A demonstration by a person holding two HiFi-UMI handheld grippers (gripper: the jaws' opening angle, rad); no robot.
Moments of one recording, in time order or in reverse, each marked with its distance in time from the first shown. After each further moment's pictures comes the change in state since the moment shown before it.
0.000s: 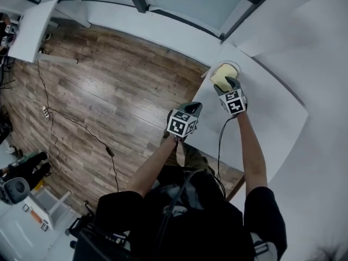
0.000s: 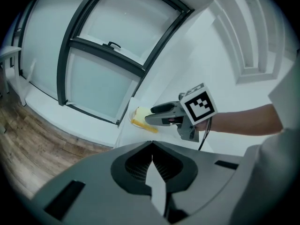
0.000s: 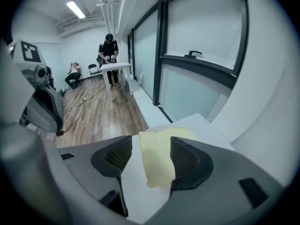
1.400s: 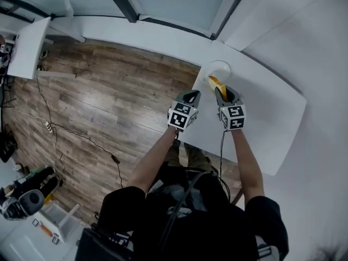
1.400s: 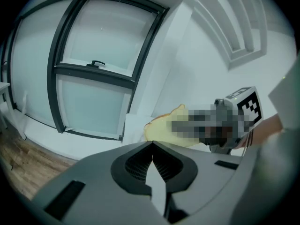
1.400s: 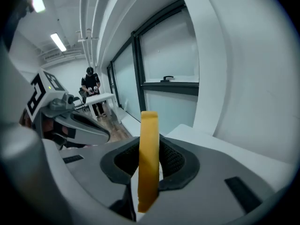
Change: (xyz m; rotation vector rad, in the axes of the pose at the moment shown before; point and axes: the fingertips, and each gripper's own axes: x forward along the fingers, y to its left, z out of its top) left arm 0.011 -0.013 0.059 0.229 -0.069 0.056; right arm -0.101 0.011 0.014 0.289 -0.291 -0.124
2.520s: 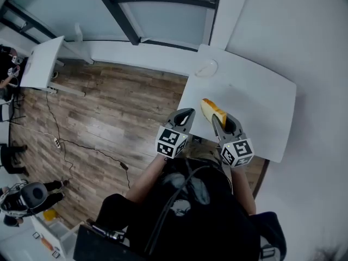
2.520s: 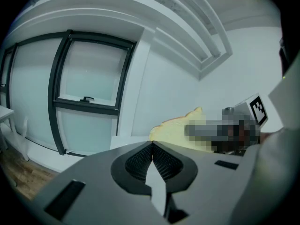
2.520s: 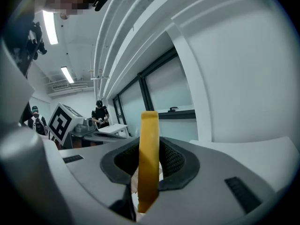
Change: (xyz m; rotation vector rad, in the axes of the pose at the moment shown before) left arm -0.207 -0.172 0.020 0.170 -0.209 -0.032; right arm -0.282 0.133 0.035 0.162 -0.309 0.074
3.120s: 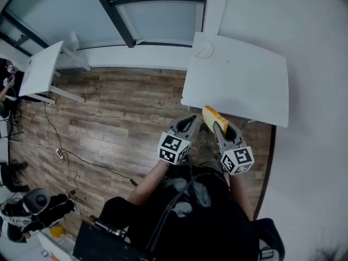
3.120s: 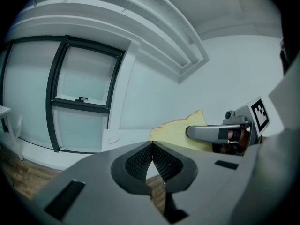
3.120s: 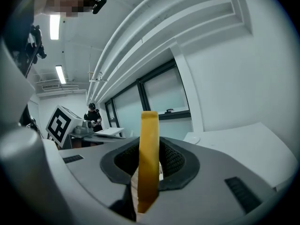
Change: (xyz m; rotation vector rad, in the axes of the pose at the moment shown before) left arm -0.181 -0.086 -0.080 0.051 -0.024 -0.136; right arm -0.132 0.175 -0.075 0.039 -0.078 -0.158
